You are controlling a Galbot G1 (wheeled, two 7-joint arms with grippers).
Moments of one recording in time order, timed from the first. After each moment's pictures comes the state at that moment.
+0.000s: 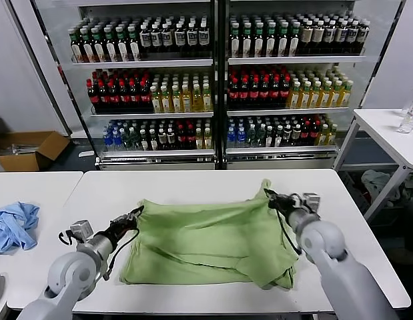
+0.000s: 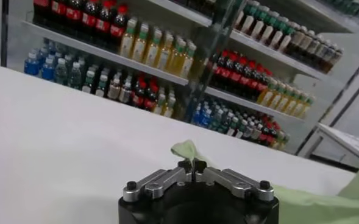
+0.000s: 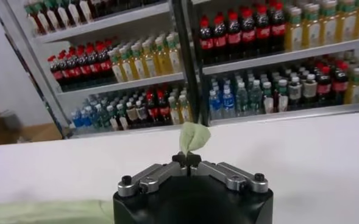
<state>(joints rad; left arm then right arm) 1.17 -0.97 -0.43 -1.87 -1.02 0.45 -0.12 -0.99 1.04 0.36 1.83 0.81 -0.55 0.14</state>
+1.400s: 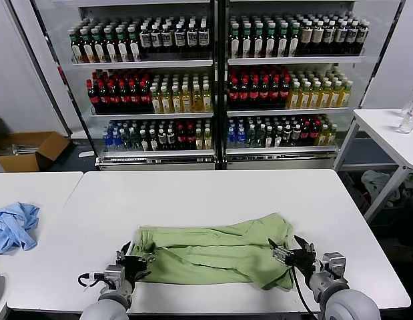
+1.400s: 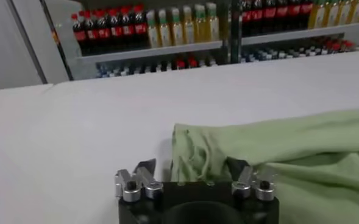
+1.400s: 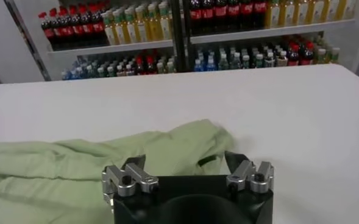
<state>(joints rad) 1.38 -1.17 -0.34 -1.93 -0.36 0.46 -0.30 -1.42 1.03 0.49 2.12 0.67 -0.57 0.16</state>
